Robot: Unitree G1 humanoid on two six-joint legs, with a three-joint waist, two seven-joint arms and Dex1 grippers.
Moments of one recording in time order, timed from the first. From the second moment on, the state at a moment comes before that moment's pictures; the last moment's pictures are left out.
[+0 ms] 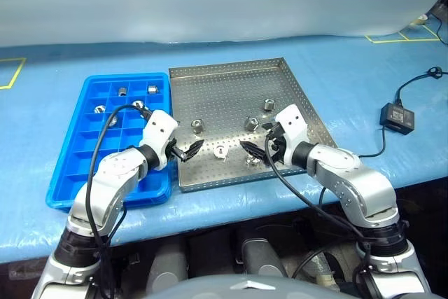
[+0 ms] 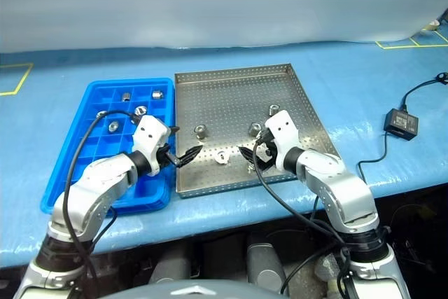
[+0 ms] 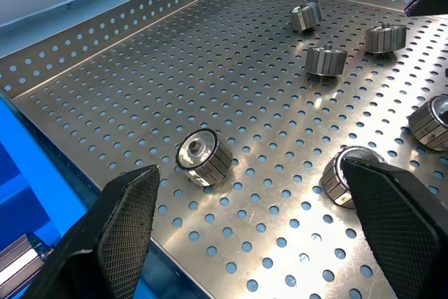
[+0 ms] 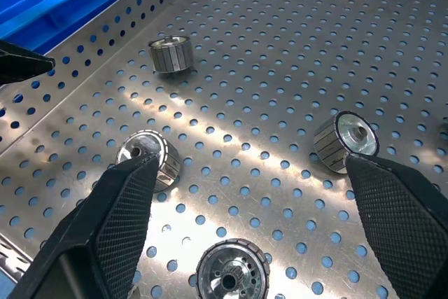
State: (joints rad) left arm -0.18 0.48 -0.11 -0.45 -0.28 0.73 -0.44; right arm -0.25 -0.46 0.08 -0.45 0.38 0.91 0.45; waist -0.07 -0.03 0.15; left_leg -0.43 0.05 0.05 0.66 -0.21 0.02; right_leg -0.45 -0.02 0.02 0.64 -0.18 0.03
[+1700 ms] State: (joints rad) left arm -0.39 0.47 -0.38 -0.16 -0.10 0.80 -0.58; right arm -0.11 -0.43 0.06 -0.60 0.39 0.90 0.34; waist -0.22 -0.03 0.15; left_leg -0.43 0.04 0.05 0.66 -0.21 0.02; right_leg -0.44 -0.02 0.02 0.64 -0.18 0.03
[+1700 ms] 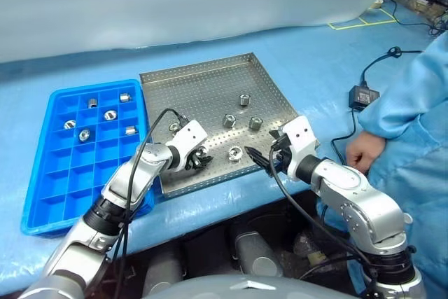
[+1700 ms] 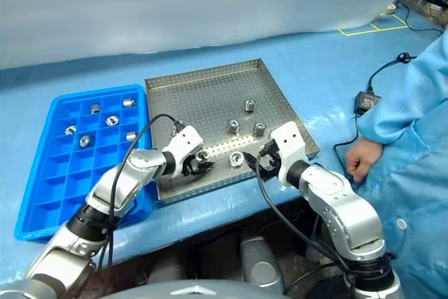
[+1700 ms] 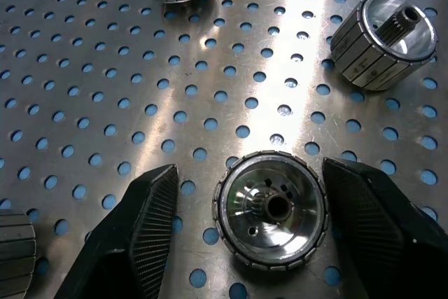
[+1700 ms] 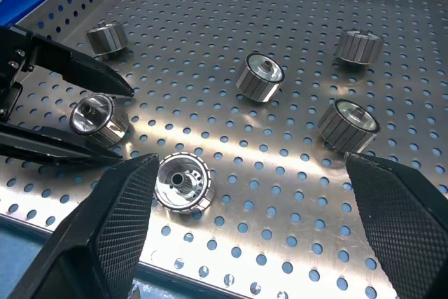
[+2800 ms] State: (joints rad) left arm -0.25 0.41 -0.08 -0.43 -0.18 0.84 -0.44; right arm -0.25 -0.50 0.13 -0.44 0.38 0.84 0.54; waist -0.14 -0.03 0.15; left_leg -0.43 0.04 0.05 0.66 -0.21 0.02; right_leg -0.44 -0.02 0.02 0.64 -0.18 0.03
